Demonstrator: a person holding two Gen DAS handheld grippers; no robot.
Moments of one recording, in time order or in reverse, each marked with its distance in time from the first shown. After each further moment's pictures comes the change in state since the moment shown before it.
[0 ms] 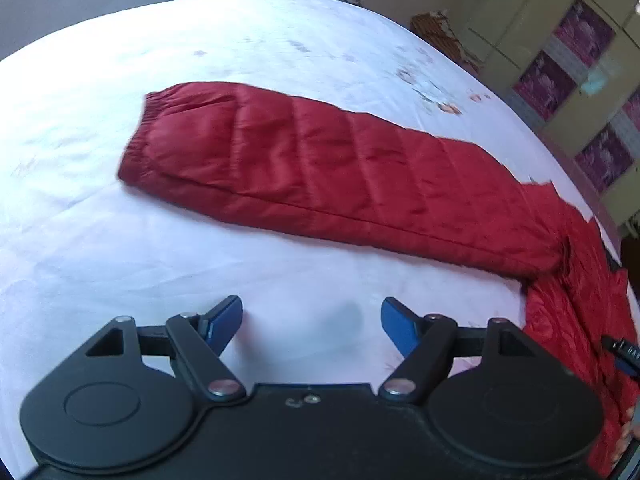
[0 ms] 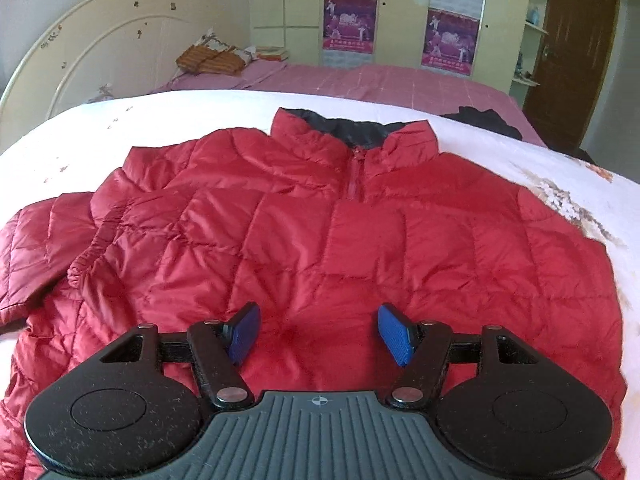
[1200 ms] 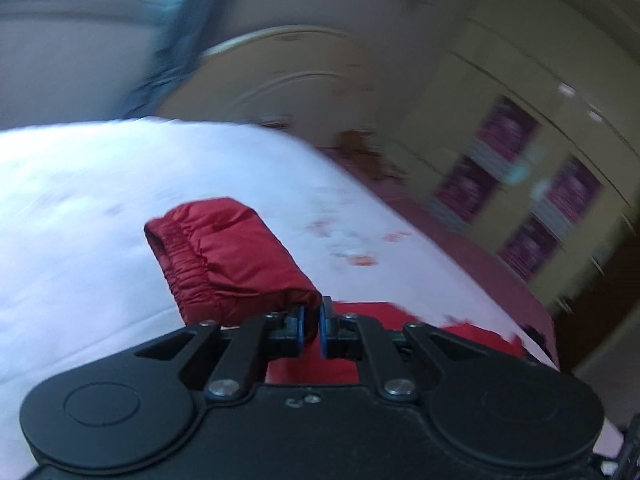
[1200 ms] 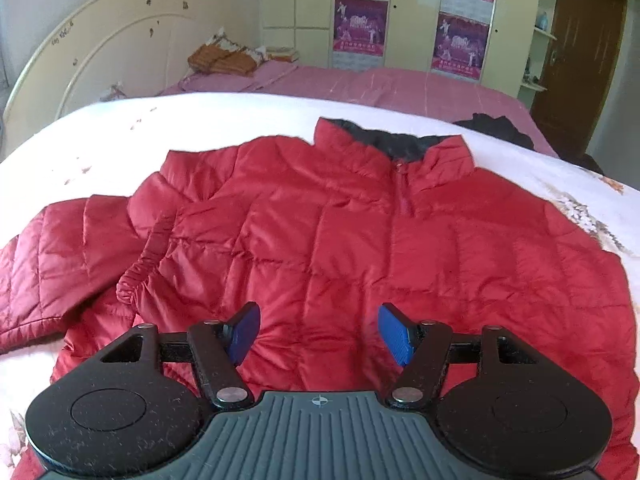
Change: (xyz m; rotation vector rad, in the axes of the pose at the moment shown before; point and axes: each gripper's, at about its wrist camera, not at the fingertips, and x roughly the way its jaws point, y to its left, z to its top) left arm -0.030 -0.041 0.065 0.058 -0.367 -0.266; right arm -0.010 0.028 0.013 -0.009 -0.006 0.019
